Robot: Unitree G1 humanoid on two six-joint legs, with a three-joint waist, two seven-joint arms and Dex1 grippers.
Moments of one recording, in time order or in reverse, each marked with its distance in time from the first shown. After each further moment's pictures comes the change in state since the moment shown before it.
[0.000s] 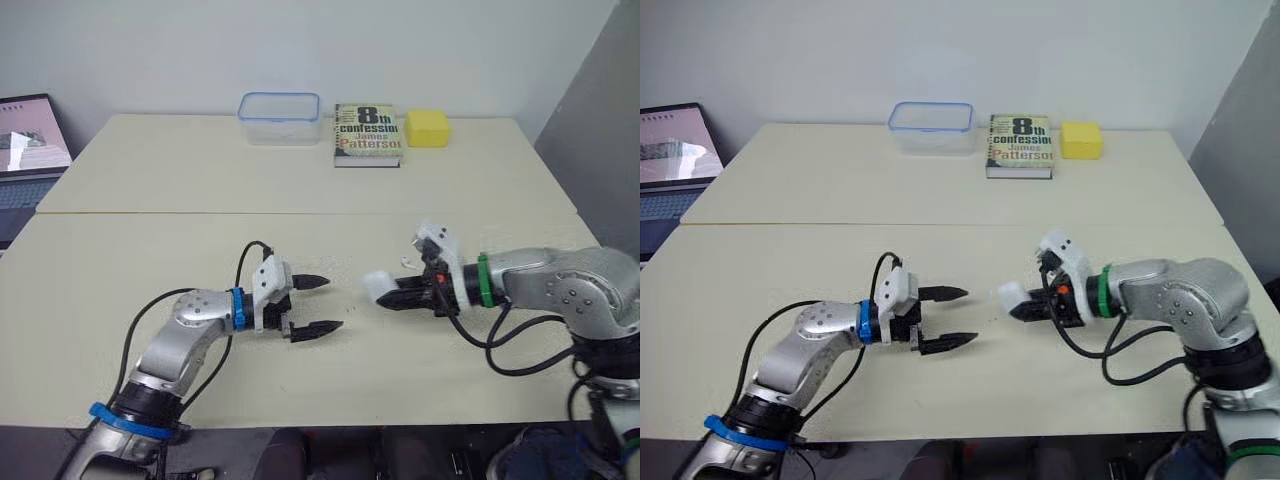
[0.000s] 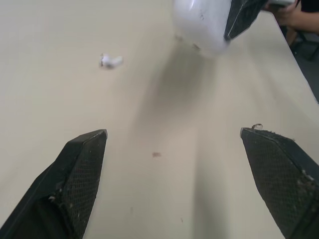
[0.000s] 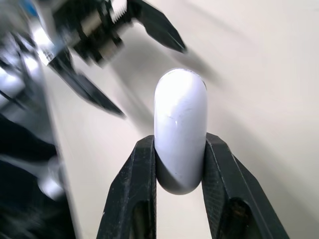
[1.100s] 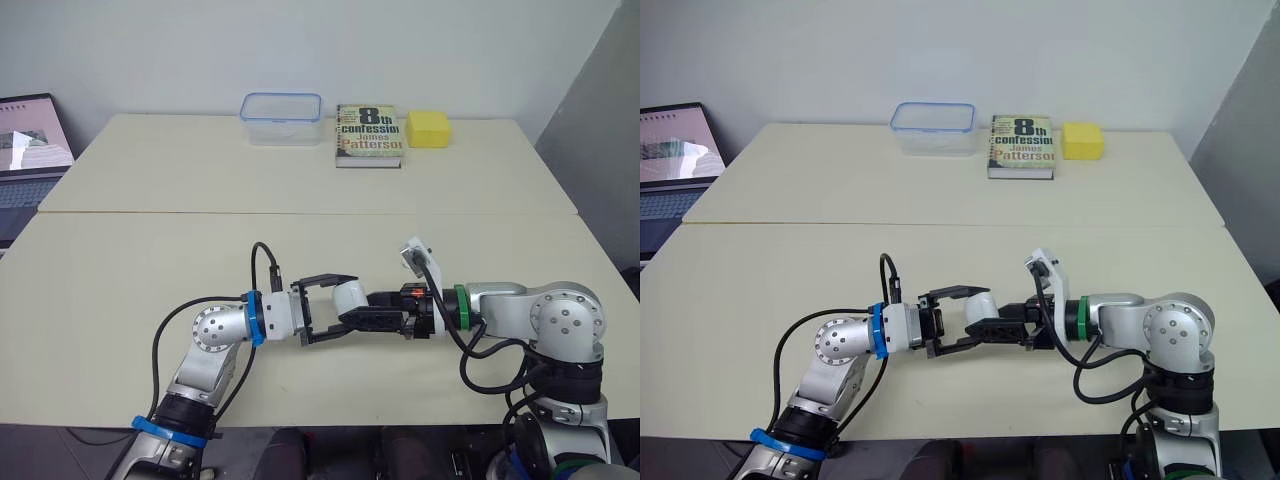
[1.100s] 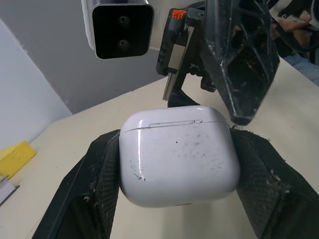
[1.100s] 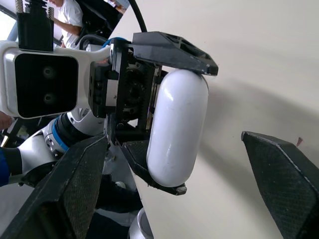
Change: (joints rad) left arm 0.059 -0.237 -0.004 0.185 0.200 -0.906 -0.036; right arm 0.157 0.555 -0.442 0.060 0.366 0.416 -0.420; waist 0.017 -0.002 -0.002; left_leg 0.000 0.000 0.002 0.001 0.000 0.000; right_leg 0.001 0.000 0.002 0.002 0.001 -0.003
